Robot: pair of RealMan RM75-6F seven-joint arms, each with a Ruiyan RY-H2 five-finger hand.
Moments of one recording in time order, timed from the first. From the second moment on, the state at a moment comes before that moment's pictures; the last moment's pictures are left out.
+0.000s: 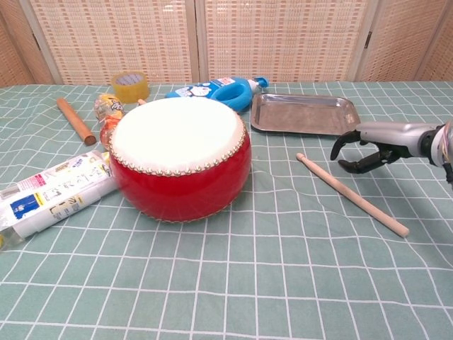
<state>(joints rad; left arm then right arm) -0.07 -1.17 -0.04 -1.53 1.50 1.51 0.06 0.72 -1.47 0.18 -1.34 -0.96 0.66 -0.26</state>
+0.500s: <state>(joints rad) -0.08 -1.18 -0.03 -1.51 1.50 1.50 0.05 0.75 -1.51 0.14 -1.31 -1.01 0.66 -0.23</state>
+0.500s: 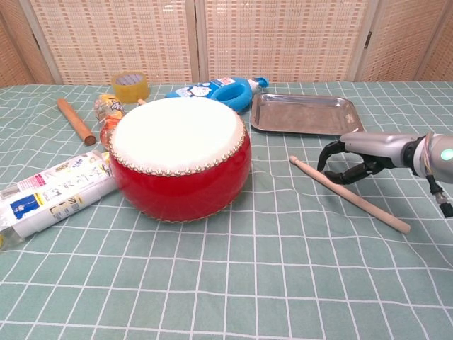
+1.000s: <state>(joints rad) -0.07 -1.19 -0.03 -1.49 1.49 1.49 0.02 0.76 -1.49 0.09 -1.47 -1.09 0.70 -0.24</state>
